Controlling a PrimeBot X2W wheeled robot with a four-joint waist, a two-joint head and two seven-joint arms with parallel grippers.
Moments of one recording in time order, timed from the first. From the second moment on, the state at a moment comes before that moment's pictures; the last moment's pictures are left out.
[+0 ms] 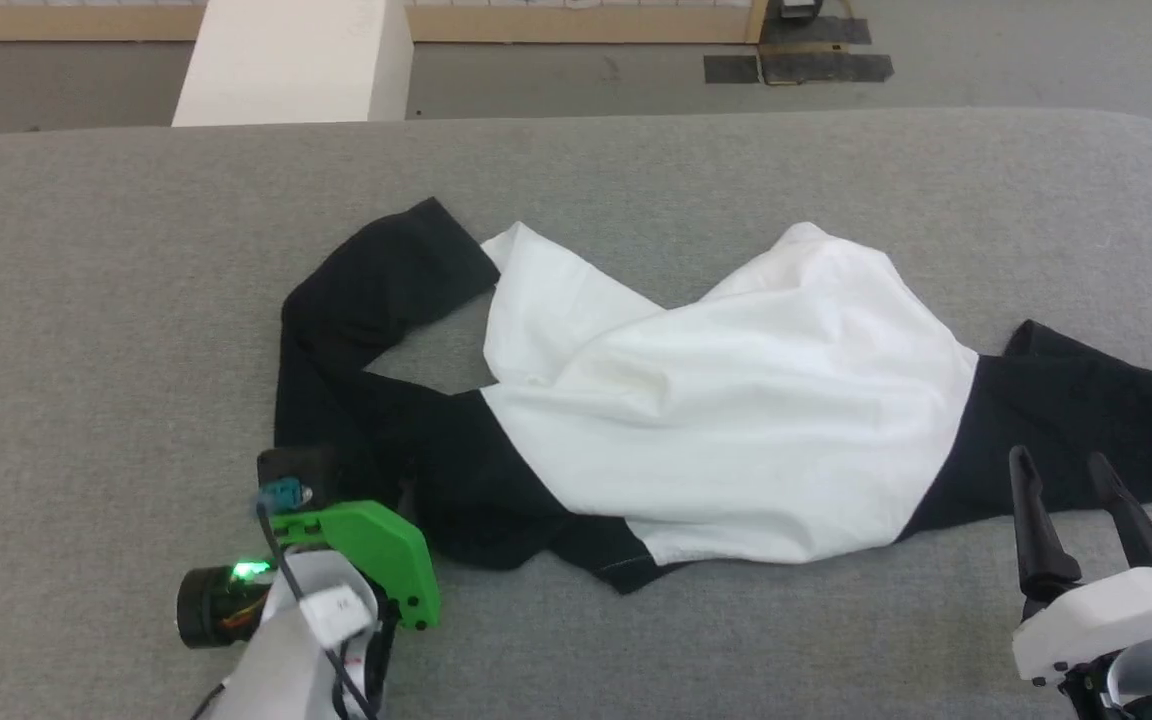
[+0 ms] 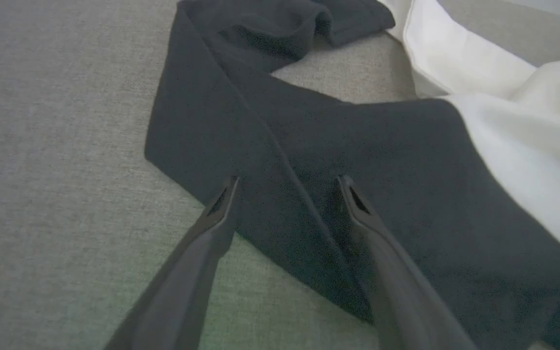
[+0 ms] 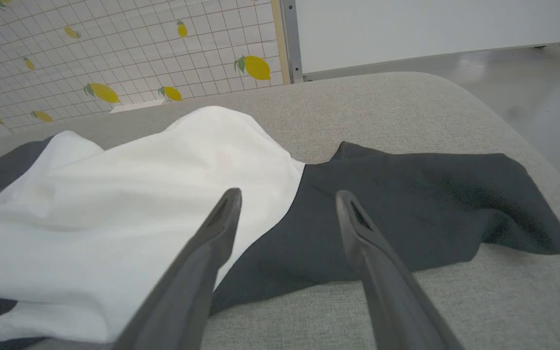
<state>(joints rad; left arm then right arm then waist) -0.22 0.08 -0.16 0.34 -0.27 0.13 0.12 0.05 -0.05 -0.19 -0.07 0.21 0.13 0.09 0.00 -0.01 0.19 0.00</state>
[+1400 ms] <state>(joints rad) -0.09 0.11 -0.16 0.21 -0.37 0.13 0.13 0.05 -0.05 -0.14 -0.09 0.25 0.13 0.10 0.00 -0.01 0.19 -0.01</state>
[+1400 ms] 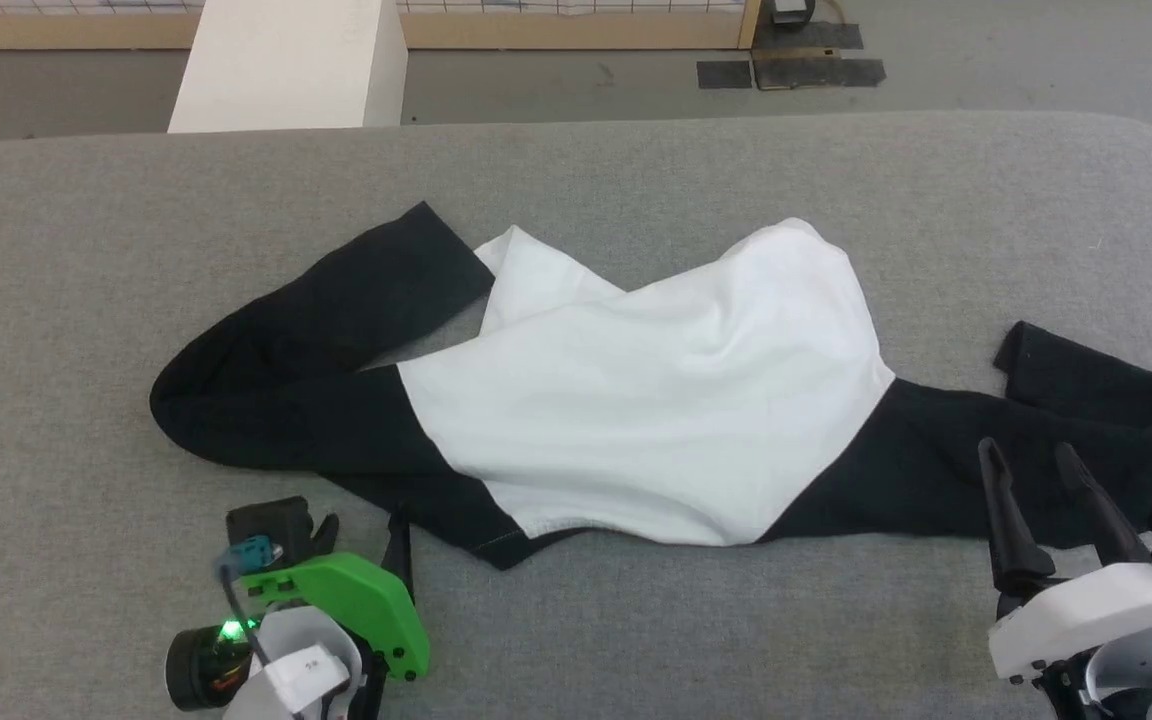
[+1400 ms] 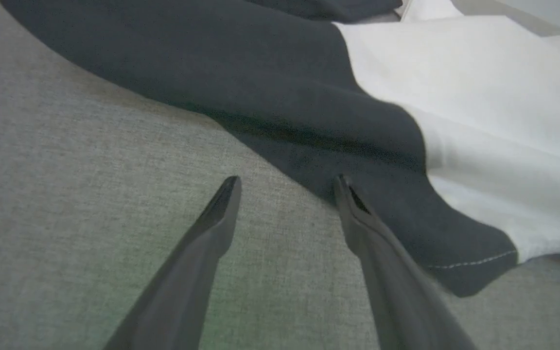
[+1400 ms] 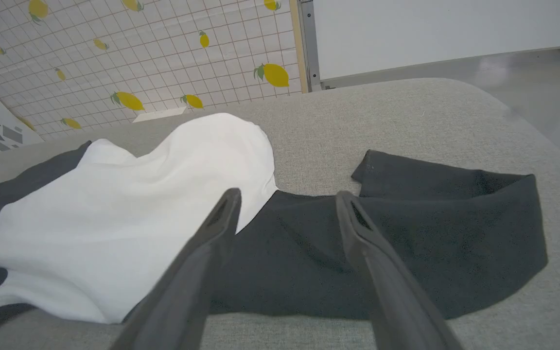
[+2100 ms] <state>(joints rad) -0.17 0.17 -0.13 0.25 -0.36 0.17 0.23 0.07 -0.05 -0.12 -0.09 0.28 0.13 0.15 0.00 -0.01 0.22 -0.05</state>
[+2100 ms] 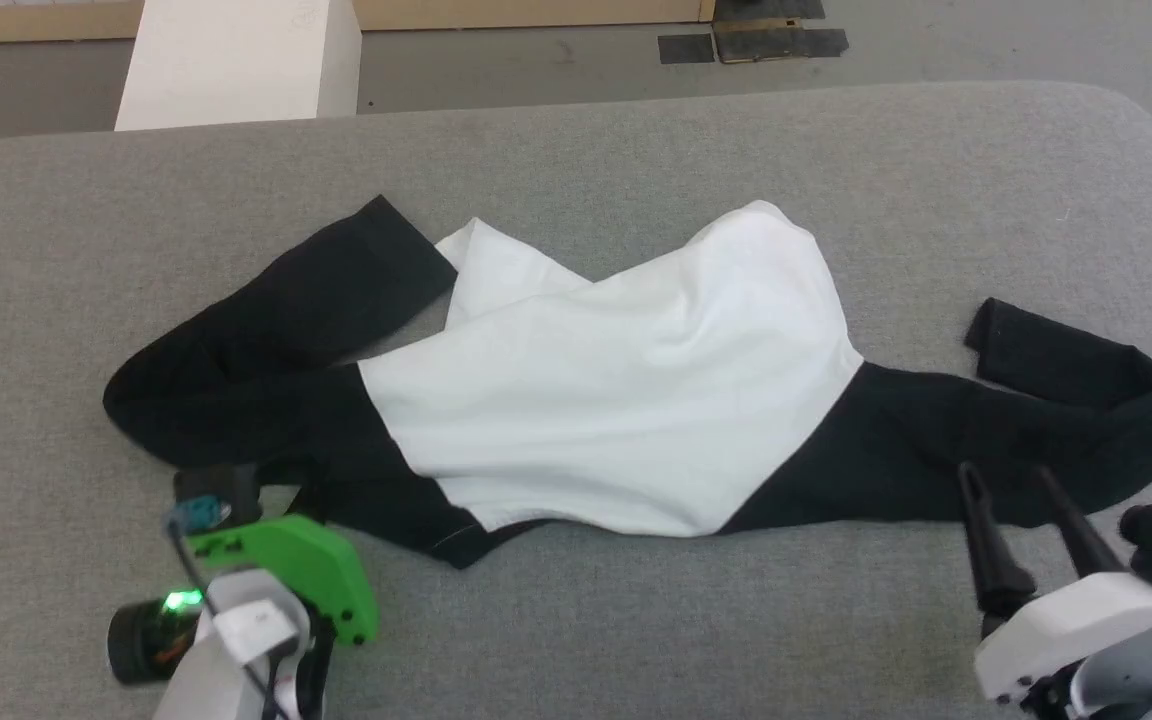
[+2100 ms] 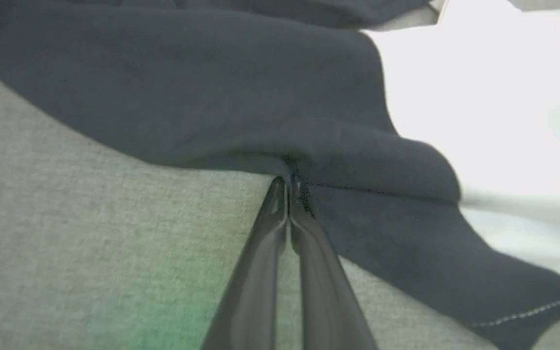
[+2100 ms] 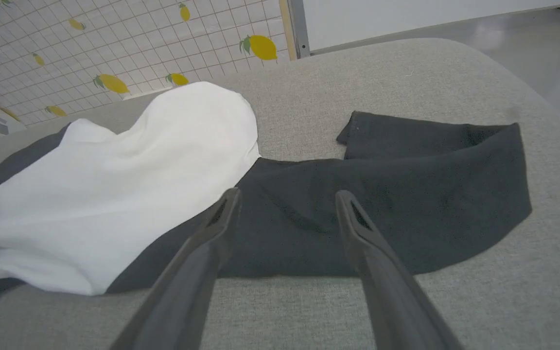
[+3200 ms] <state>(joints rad) -0.14 0.16 -0.12 0.20 -0.42 0.16 0.14 -0.13 -0.28 0.21 0.11 0.10 0.13 0.39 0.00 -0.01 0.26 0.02</state>
